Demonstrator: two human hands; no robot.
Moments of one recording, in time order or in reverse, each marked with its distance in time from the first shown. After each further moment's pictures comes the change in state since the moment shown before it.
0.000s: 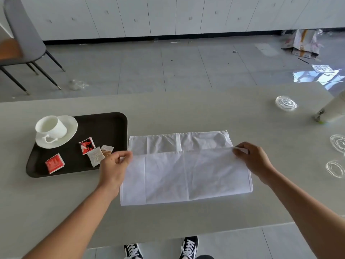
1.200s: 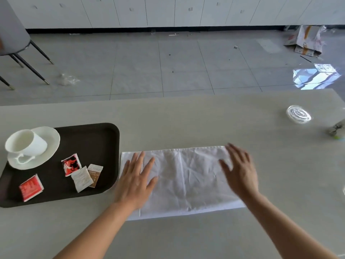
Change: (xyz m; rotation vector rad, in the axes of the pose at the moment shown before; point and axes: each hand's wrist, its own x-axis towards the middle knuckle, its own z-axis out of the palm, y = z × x) left_hand 0.053 -0.038 0.063 1.194 -0.382 0.575; right_hand 0.042 -0.008 0.070 -0.443 0.252 -0.345
